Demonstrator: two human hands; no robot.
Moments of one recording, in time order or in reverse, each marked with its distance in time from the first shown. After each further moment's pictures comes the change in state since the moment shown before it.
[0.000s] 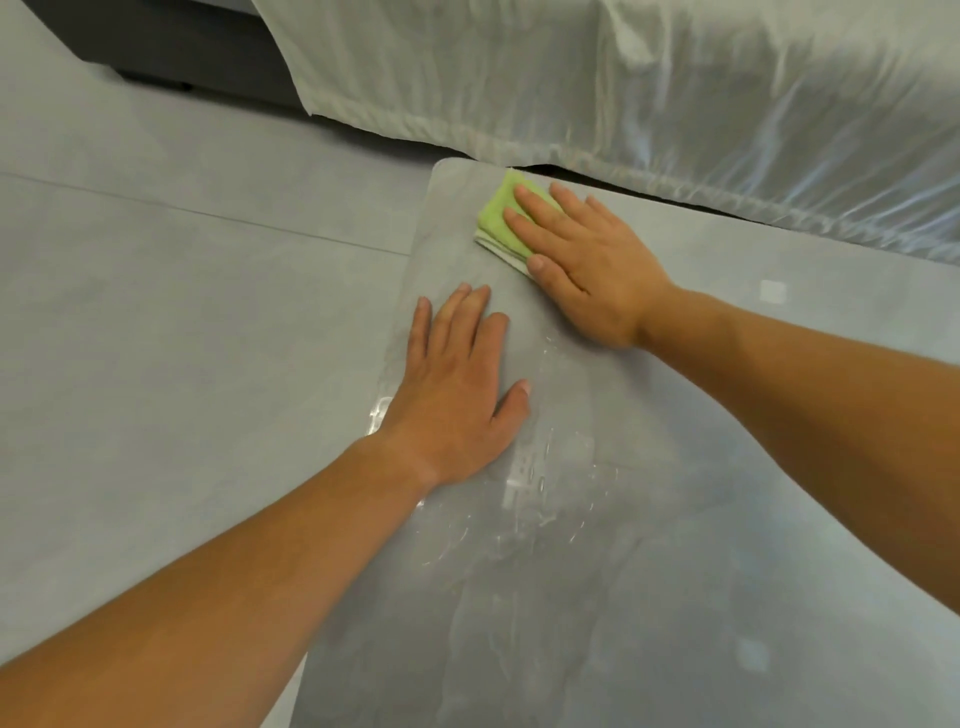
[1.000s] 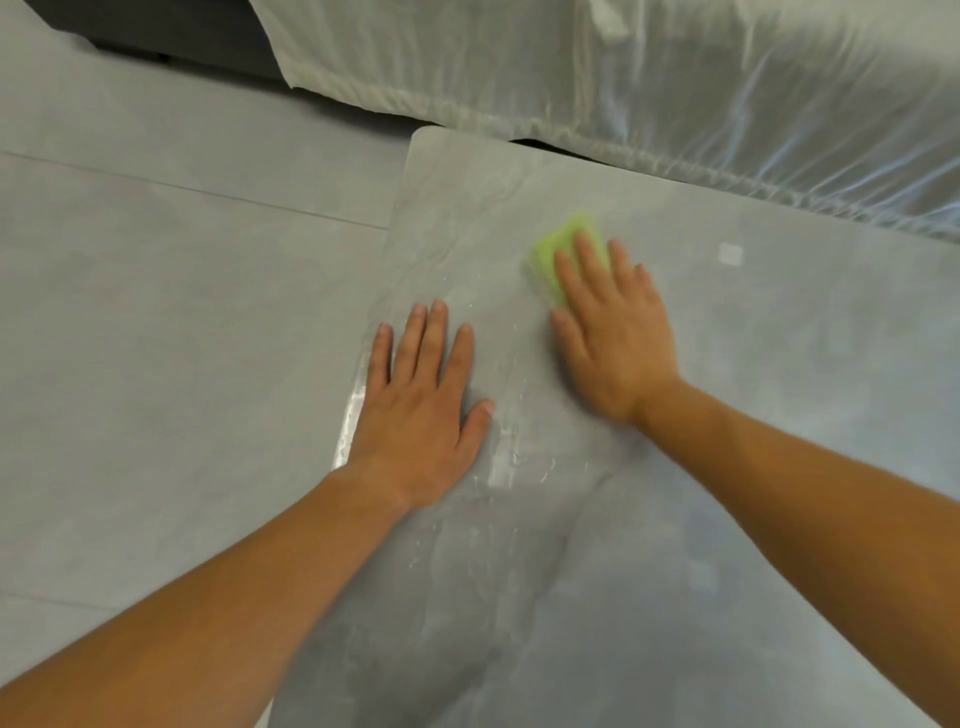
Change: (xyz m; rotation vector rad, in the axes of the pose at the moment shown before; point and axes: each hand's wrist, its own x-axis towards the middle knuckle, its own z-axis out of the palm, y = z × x) left_hand -0.062 0.010 0.013 0.208 -0.091 -0.093; right_hand -0.103 -0.040 0.026 0.009 0.090 0.322
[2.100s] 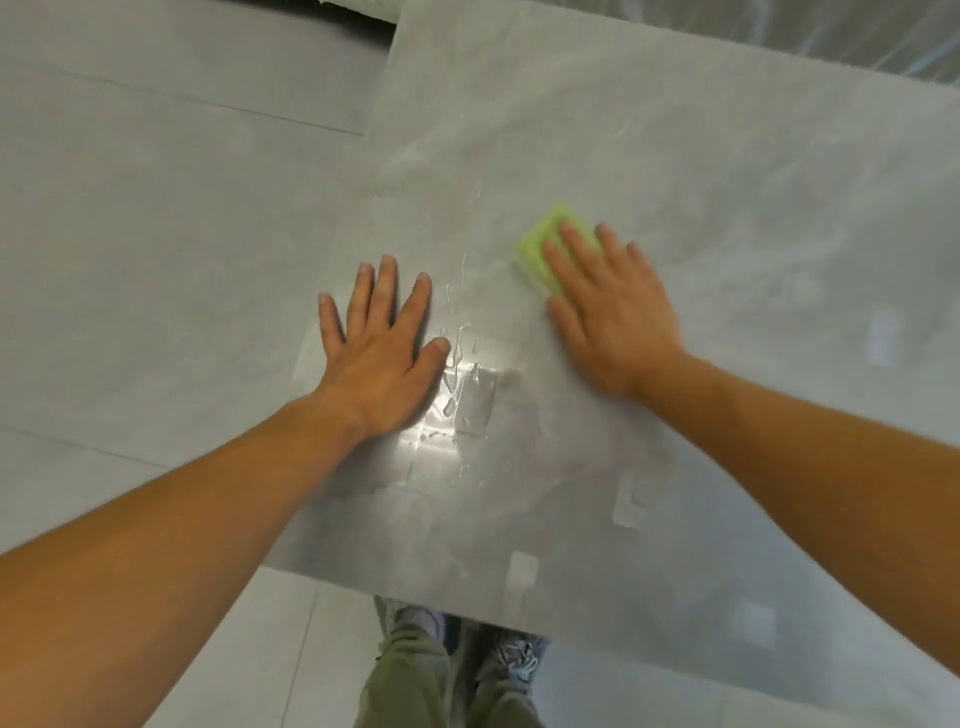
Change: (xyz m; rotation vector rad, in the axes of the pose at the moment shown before) left_hand -0.127 0.043 0.020 -0.110 -0.196 -0.254; right_hand -0.147 0.008 0.029 -0.018 -0.012 -0.148
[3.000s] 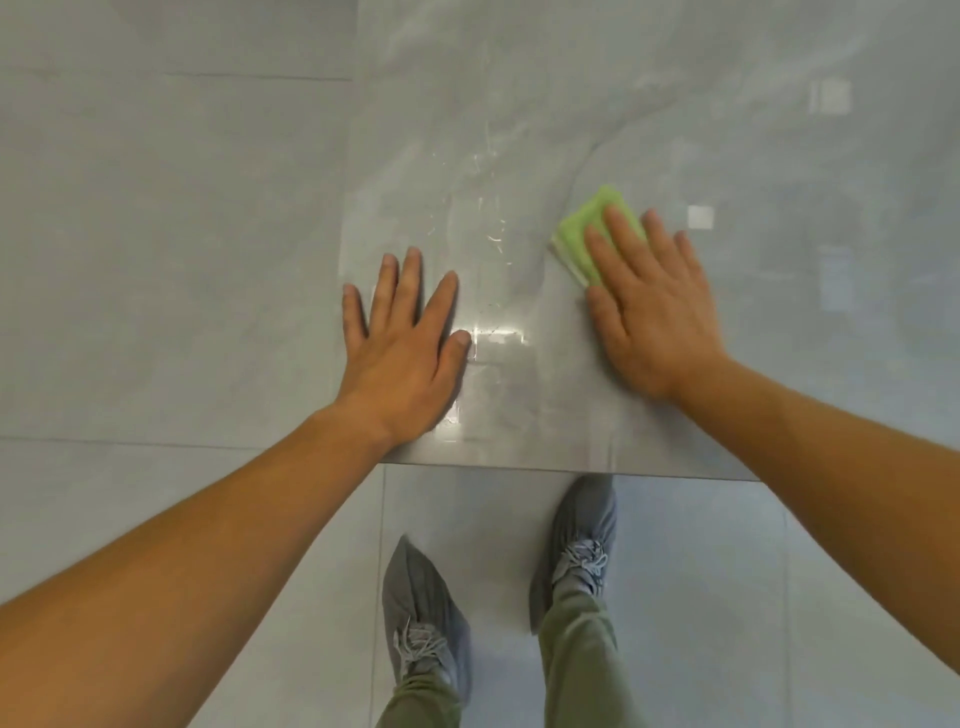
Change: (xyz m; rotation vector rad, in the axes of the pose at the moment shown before) left_hand -0.100 -0.049 0.043 0.066 0.049 0.229; right_hand -0.129 -0.096 0.032 0.066 0.041 0.251
